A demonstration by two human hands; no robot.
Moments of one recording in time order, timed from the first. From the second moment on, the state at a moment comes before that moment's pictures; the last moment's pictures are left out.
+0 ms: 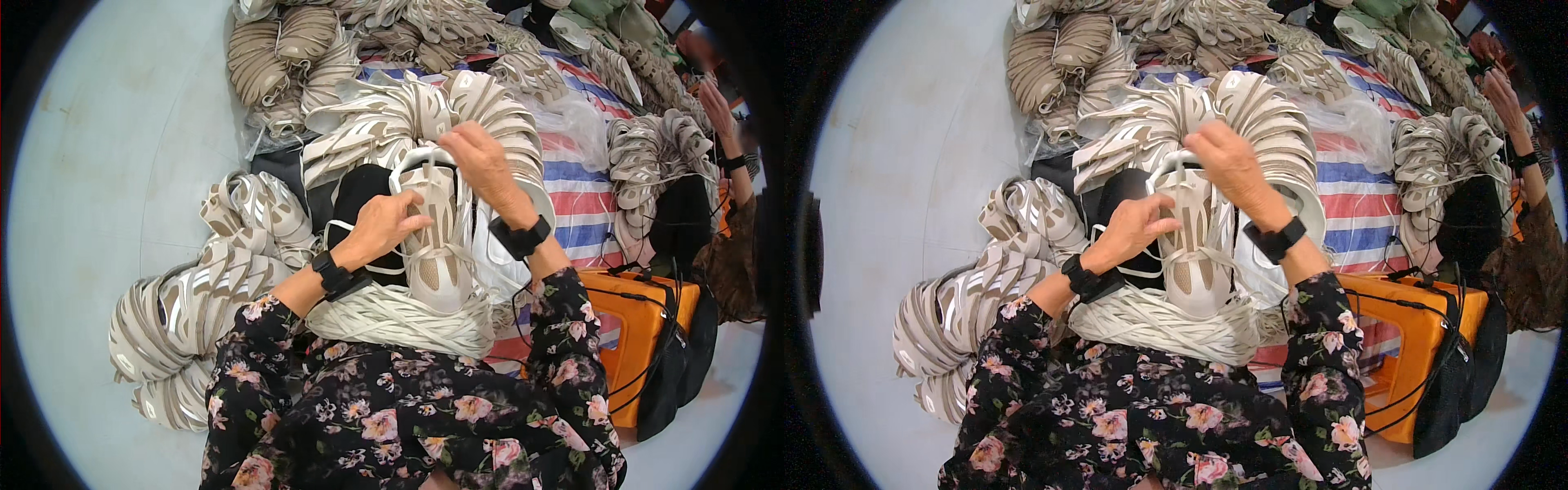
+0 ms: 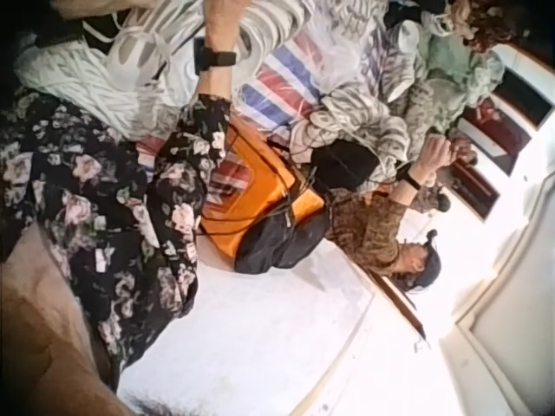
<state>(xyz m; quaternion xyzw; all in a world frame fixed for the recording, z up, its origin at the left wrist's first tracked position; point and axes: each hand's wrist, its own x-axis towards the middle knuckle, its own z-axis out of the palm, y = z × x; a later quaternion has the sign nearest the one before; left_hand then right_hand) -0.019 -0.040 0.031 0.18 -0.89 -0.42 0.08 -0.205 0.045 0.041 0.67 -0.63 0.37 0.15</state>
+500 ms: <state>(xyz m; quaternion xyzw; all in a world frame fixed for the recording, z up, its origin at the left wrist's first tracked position) -0.058 -0.071 0.007 0.26 -0.67 -0.67 0.19 -0.166 0.064 0.000 0.60 -0.75 0.26 0.10</state>
